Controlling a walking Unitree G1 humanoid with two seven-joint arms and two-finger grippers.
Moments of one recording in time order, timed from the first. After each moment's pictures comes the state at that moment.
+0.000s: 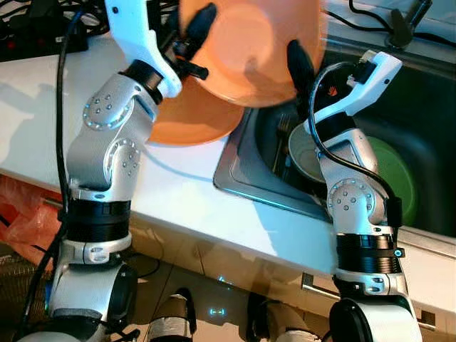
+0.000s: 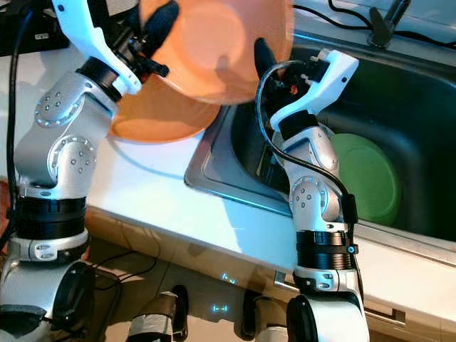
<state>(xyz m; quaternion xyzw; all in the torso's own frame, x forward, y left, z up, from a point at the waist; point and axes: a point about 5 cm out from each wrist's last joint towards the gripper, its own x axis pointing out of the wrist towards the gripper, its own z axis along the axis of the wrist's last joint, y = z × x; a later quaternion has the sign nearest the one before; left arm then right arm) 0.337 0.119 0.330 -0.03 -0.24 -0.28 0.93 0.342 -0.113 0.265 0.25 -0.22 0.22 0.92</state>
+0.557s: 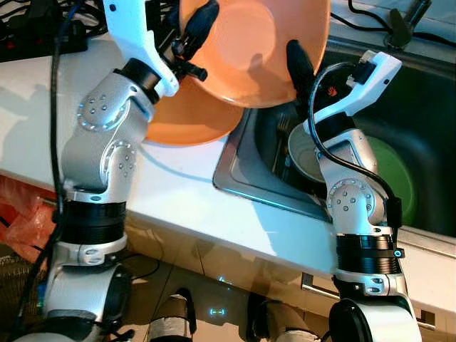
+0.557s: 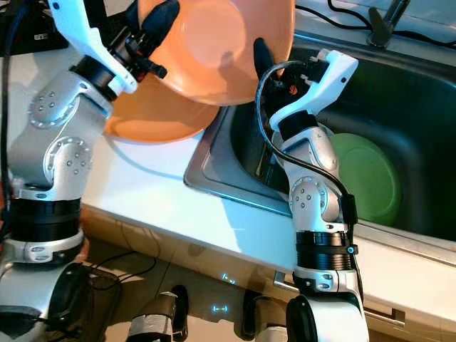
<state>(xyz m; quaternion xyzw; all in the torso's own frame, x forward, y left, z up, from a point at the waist) 0.334 0.123 0.328 0.04 -0.25 -0.28 0.93 0.342 -0.114 0.265 0.25 -0.22 0.22 0.92</state>
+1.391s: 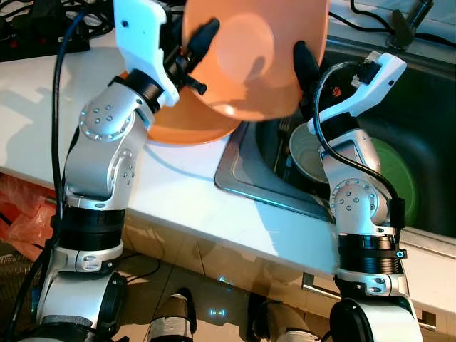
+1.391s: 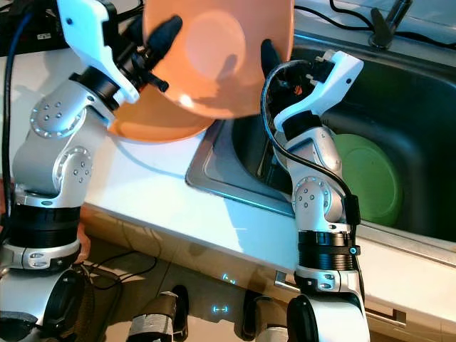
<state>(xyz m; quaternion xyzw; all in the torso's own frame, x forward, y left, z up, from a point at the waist) 0.335 0.124 0.321 0.06 -0.25 -0.26 0.93 0.343 -0.119 0.264 0.25 -0.21 0.21 0.92</state>
